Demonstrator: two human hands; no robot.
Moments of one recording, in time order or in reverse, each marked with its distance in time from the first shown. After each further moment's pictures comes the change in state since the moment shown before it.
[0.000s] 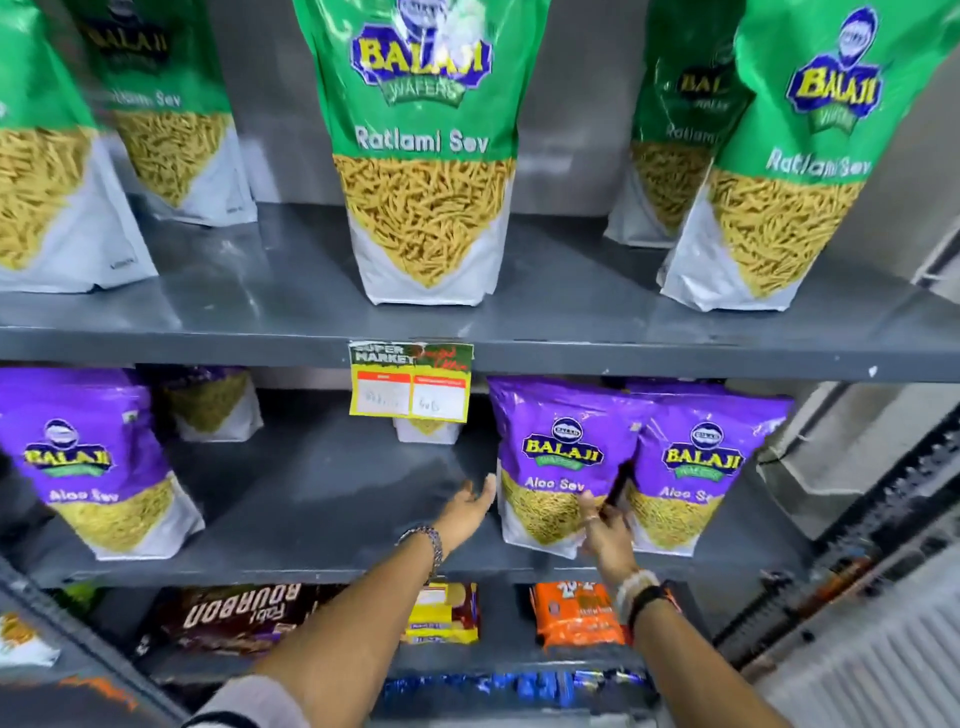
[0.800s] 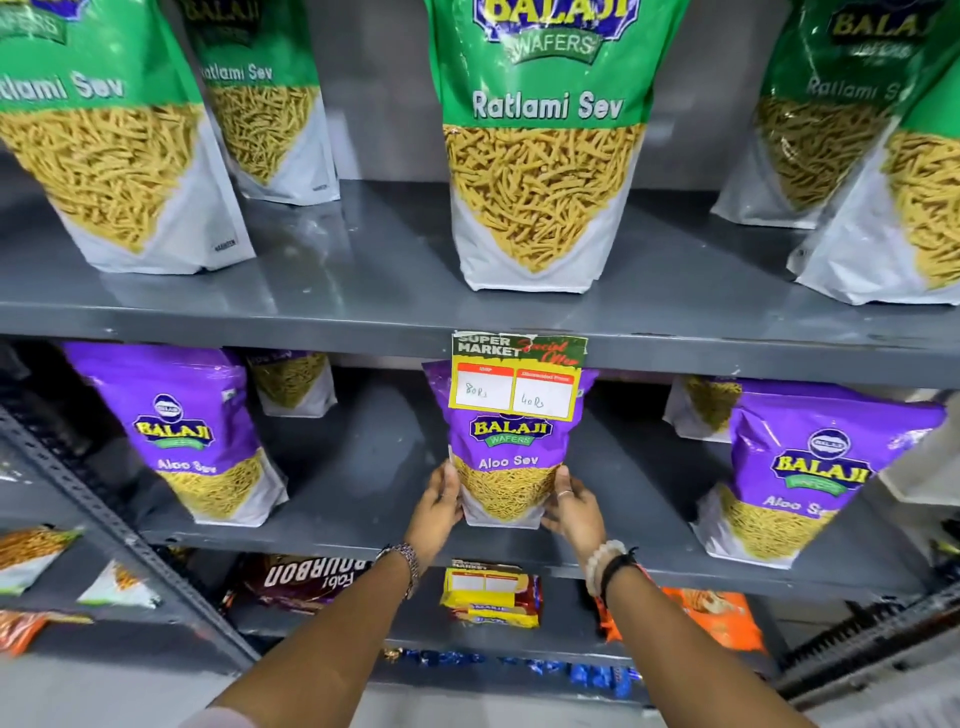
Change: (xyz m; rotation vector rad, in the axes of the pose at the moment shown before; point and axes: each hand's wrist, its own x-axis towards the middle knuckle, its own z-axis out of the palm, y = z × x) left_hand -0.028 -0.051 -0.100 -0.323 0.168 0.124; right_hand -0.012 -0.005 0.129 0.083 -0.309 0.258
